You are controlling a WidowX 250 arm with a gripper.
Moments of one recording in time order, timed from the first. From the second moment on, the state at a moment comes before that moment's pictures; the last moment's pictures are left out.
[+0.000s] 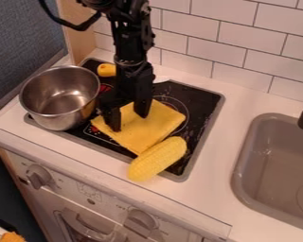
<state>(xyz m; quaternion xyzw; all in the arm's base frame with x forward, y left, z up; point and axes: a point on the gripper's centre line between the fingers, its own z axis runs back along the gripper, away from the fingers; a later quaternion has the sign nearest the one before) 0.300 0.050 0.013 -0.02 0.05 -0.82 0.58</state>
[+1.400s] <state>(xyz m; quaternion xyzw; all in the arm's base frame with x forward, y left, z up) 0.310 0.027 0.085 0.04 0.00 -0.84 0.55</state>
